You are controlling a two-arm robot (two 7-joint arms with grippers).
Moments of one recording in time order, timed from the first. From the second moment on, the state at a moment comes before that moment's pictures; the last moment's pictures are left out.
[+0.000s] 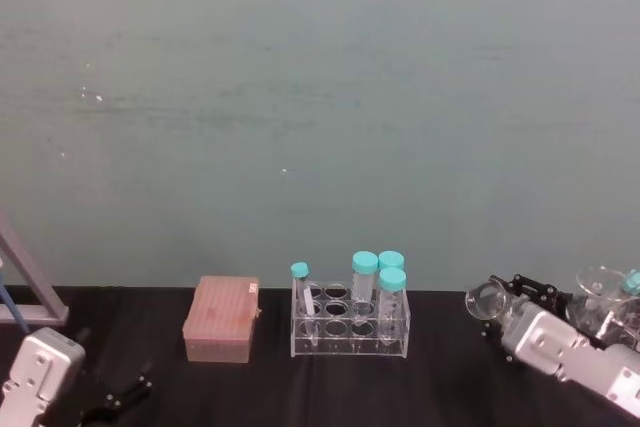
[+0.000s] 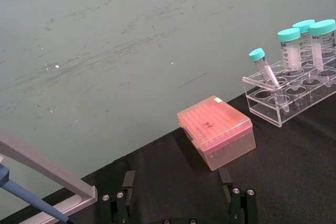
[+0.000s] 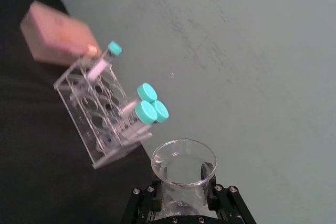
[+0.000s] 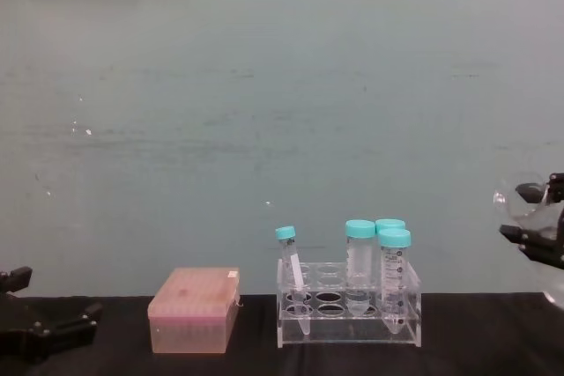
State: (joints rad) left arm -0.20 0.60 0.45 -1.41 -0.25 -0.12 0.03; right arm 0.37 0.63 -0.45 -1.46 -0.23 -0.10 0.21
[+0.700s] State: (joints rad) left arm -0.20 0.60 0.45 -1.41 -0.25 -0.12 0.03; right arm 0.29 0.44 -0.24 -1.48 0.18 0.02 0.32
